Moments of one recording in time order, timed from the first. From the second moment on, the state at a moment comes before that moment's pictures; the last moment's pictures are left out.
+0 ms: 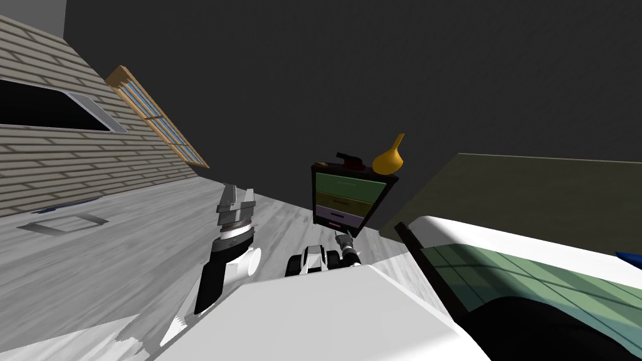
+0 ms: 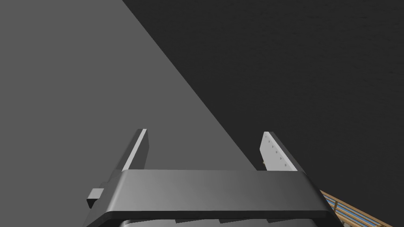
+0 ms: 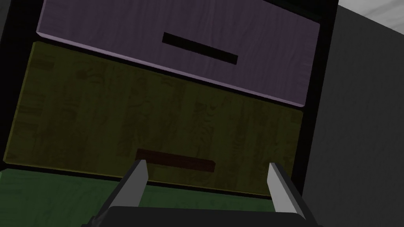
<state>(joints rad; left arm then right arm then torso) 0.46 0.00 0.06 -2.28 0.00 -0.55 -0.08 0.55 -0.19 0.39 -1.73 1.33 0.38 0.28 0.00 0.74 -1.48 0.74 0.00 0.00</state>
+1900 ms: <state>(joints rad) 0.46 0.00 0.06 -2.28 0.00 -0.55 -0.08 0.44 -0.16 0.53 -1.47 1.87 0.79 0.36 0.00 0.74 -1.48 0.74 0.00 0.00</state>
